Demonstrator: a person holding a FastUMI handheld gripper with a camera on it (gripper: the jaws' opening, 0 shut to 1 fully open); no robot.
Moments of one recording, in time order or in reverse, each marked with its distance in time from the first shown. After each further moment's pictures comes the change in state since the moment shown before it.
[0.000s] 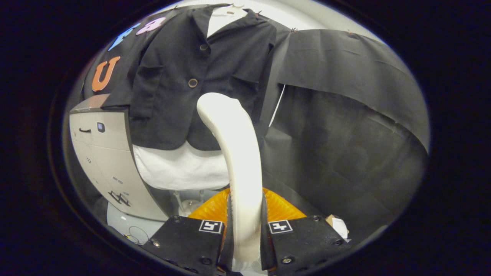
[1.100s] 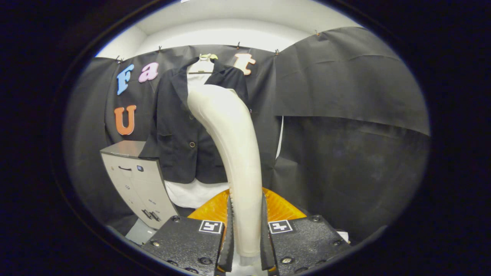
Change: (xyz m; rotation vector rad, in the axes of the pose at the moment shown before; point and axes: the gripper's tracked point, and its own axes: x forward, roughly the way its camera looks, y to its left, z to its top) arm -0.115 -0.137 0.057 0.137 -0.235 0.279
